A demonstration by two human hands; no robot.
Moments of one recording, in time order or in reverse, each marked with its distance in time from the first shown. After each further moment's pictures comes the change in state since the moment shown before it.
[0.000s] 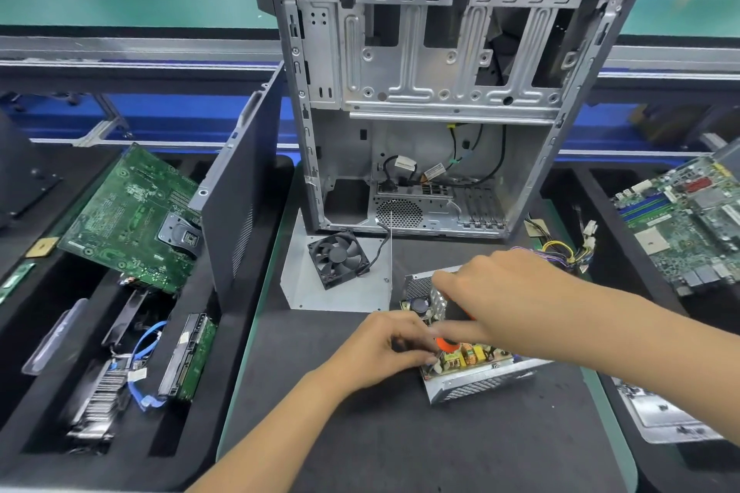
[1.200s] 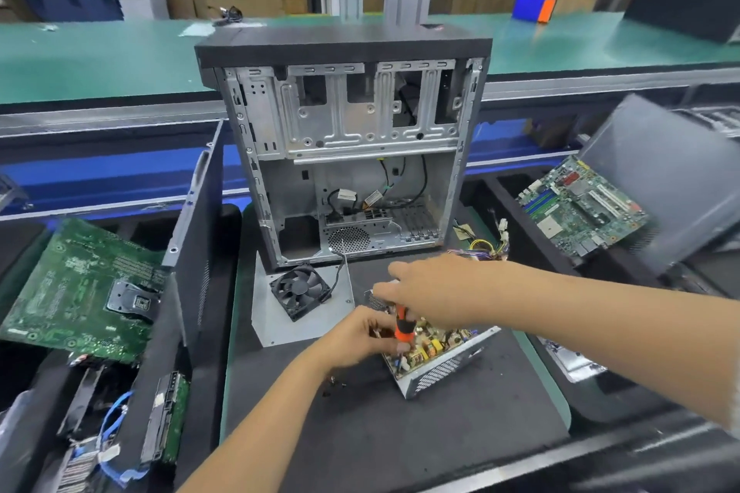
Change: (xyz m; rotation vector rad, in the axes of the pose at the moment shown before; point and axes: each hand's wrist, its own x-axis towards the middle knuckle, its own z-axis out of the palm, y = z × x) left_hand 0.023 0.029 -0.023 -0.120 -0.304 -0.091; right_hand 0.000 -0.020 -0.033 -0.036 -0.335 0.064
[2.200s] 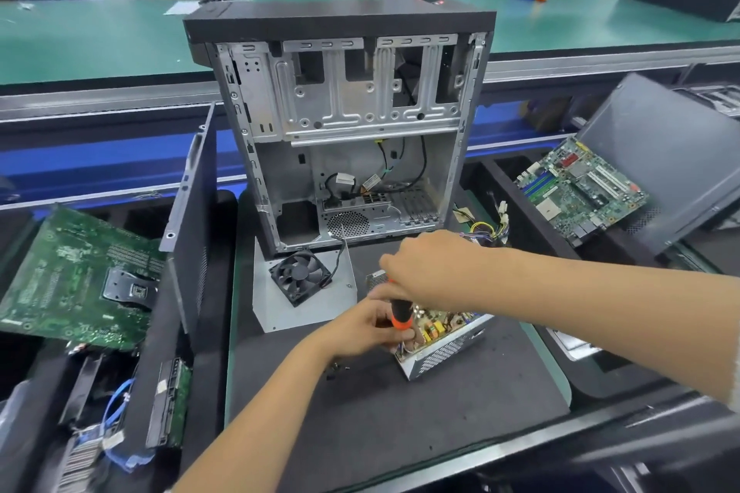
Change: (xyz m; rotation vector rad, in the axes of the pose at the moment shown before) left_hand -0.006 0.006 0.003 -0.028 -0.142 -0.038; right_hand 0.006 -0.008 0.000 0.039 0.208 0.109
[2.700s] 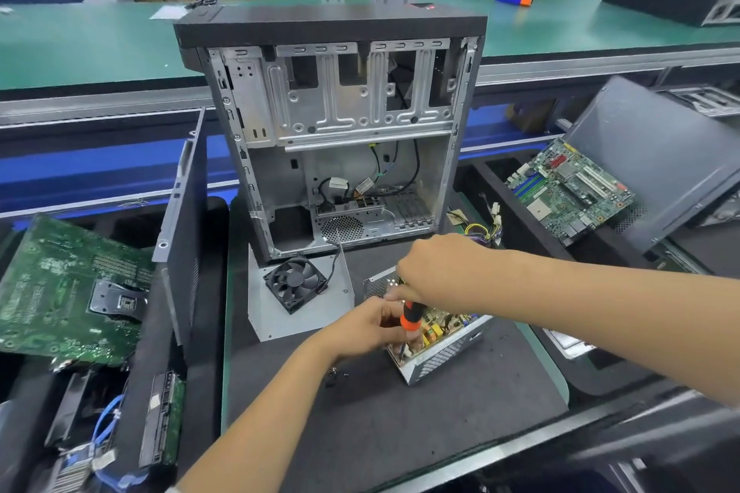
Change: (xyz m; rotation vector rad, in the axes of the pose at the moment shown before) left_hand 0.008 0.001 0.000 -0.109 -0.043 0.052; right_hand -0.005 0.003 0.001 -0.072 -0.070 0.082
